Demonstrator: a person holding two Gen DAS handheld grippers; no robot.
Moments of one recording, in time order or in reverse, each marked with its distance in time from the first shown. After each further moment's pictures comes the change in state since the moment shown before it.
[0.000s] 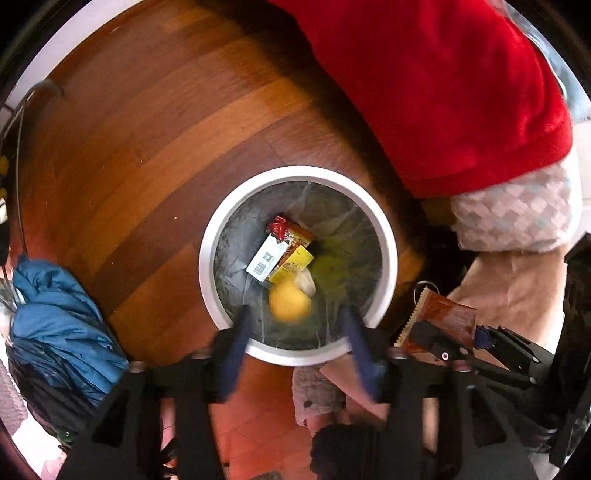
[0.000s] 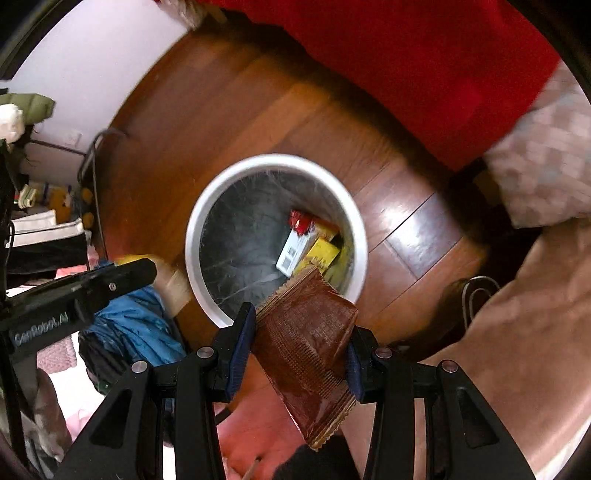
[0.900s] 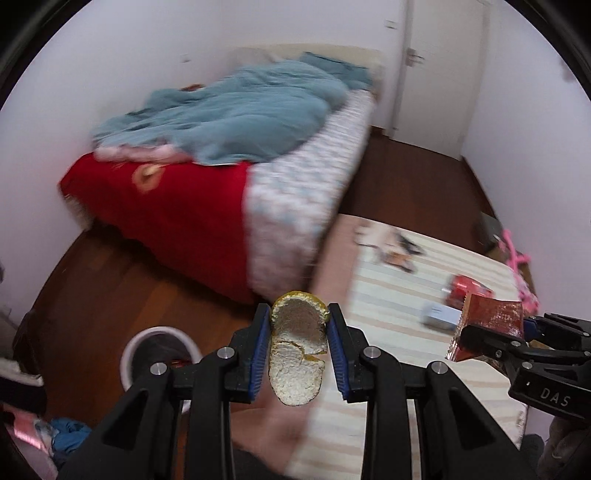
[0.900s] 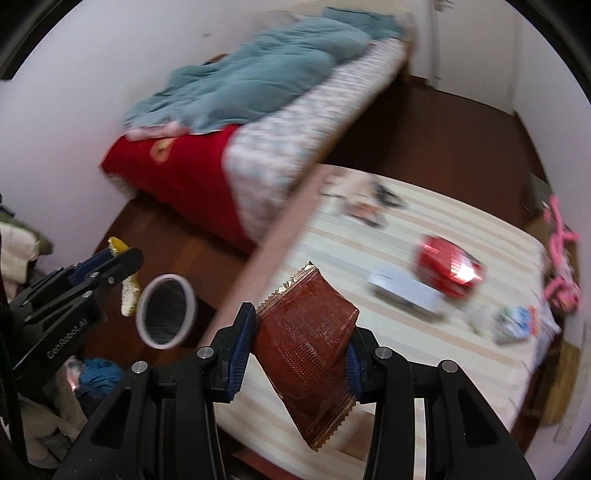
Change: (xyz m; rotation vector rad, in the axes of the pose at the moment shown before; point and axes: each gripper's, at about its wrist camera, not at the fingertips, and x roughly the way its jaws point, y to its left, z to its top) left arm -0.204 -0.336 -0.243 0.600 -0.643 -0.017; right arm -0.376 -0.246 -0.335 0.262 -0.622 -0.142
